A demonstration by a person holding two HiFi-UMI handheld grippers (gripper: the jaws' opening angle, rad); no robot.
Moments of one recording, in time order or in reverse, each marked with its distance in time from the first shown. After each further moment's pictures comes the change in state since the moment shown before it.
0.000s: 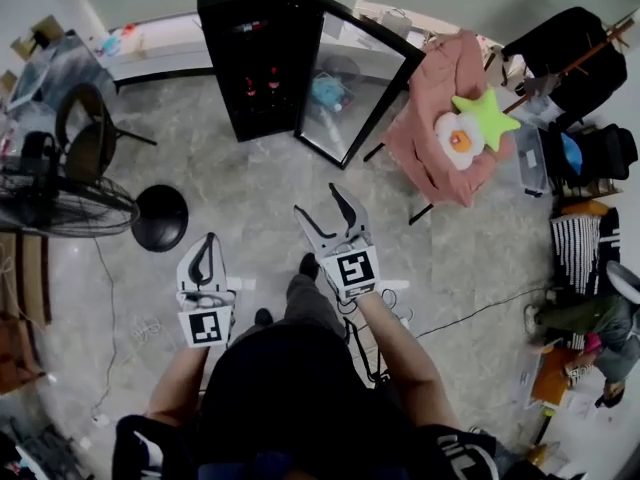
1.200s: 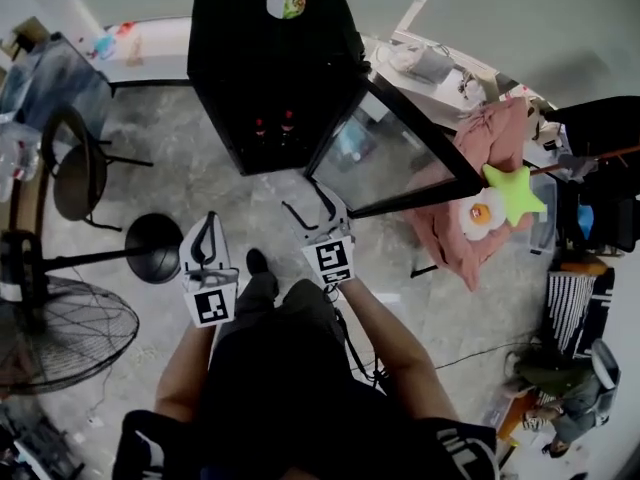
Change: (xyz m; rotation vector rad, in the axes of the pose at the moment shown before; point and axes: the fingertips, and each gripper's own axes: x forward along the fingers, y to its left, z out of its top) left arm 0.351 0.131 -0.064 0.003 0.006 0.162; right arm 0.356 -0.147 -0.076 -0.038 0.113 0.112
